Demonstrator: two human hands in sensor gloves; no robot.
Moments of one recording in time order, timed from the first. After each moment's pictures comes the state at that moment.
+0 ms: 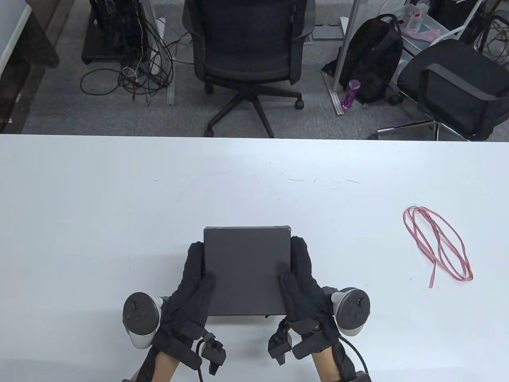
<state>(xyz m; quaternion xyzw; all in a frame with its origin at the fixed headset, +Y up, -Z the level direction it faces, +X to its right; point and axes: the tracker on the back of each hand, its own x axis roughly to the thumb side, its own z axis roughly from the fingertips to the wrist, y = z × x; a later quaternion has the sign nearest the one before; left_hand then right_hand) -0.157 -0.690 -0.120 0.09 -0.17 0.64 0.75 0.114 -0.669 -0.147 0.27 -0.08 0.75 0.60</state>
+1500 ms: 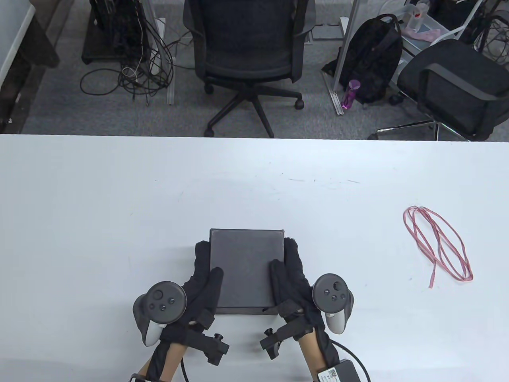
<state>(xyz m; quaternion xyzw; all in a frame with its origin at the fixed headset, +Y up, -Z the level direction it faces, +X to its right) -0.149 -0.712 -0.134 0.02 -0.05 0.47 0.88 0.104 -0.724 -0.168 0.11 0.04 0.80 0.59</state>
